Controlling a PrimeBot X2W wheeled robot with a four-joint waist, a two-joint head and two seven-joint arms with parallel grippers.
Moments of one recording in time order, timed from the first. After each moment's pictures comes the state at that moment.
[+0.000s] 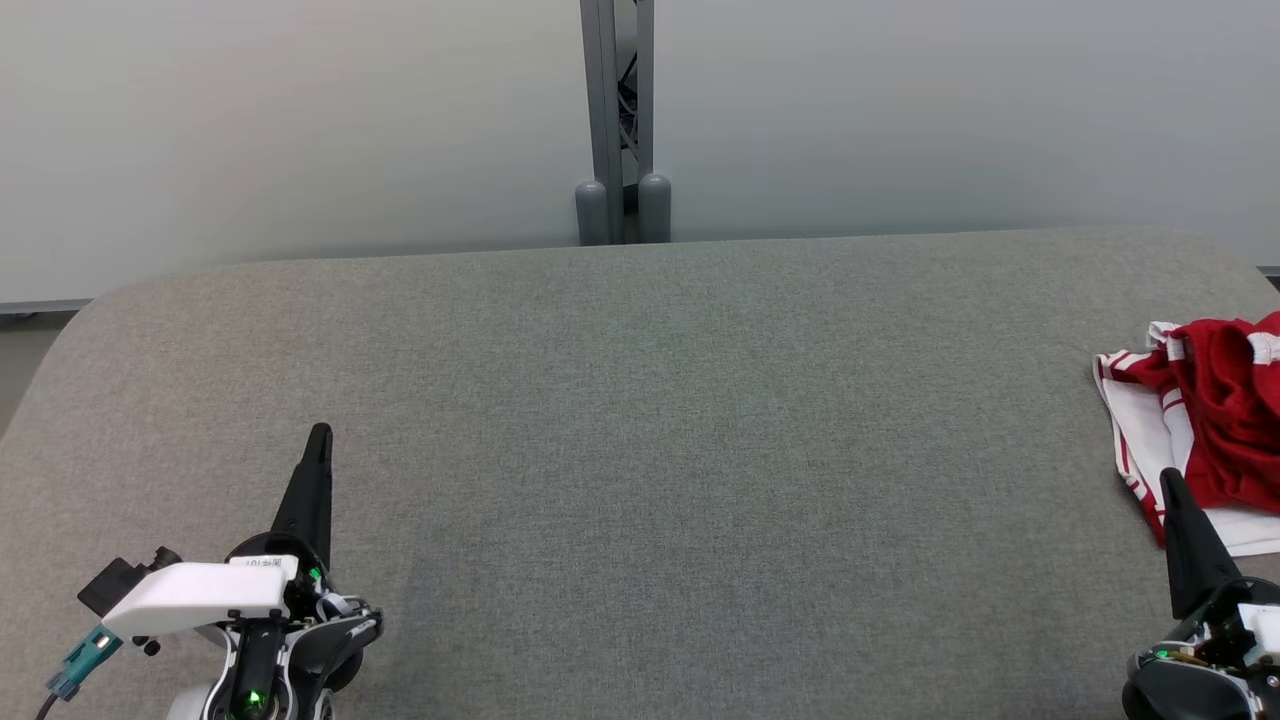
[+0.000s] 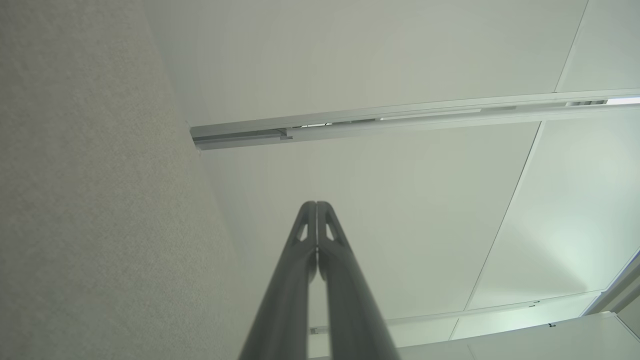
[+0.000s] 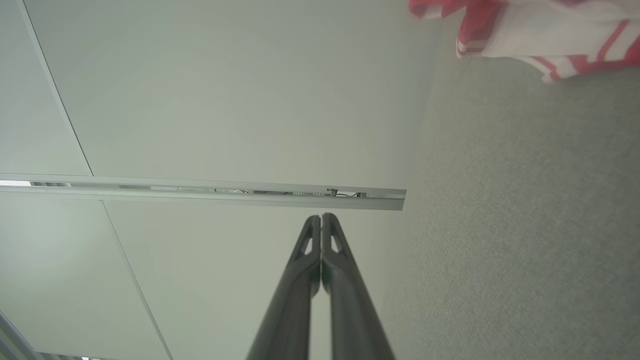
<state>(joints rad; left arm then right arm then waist) -0.17 0.06 -0.01 0.30 -1.64 -0.13 0.07 -0.05 -0.05 -0.21 0.20 1.61 0.13 0.14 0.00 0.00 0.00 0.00</state>
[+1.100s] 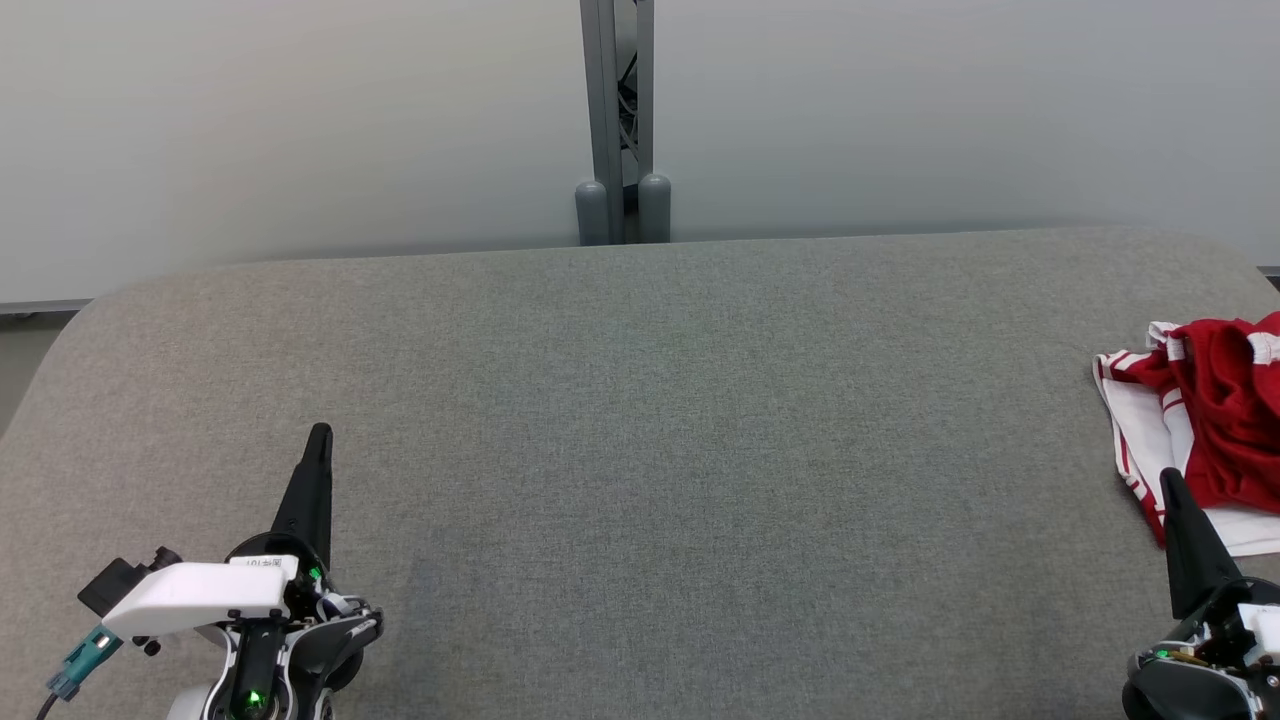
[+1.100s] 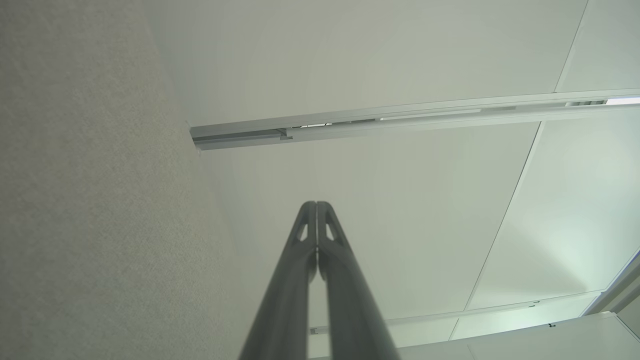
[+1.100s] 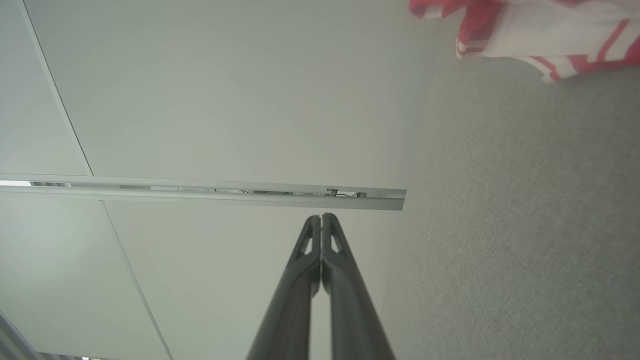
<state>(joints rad) -0.17 0.06 0.00 0.30 -1.64 -0.13 0.07 -0.05 -0.05 -0.21 0.20 1.61 0.13 0.14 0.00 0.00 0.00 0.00</state>
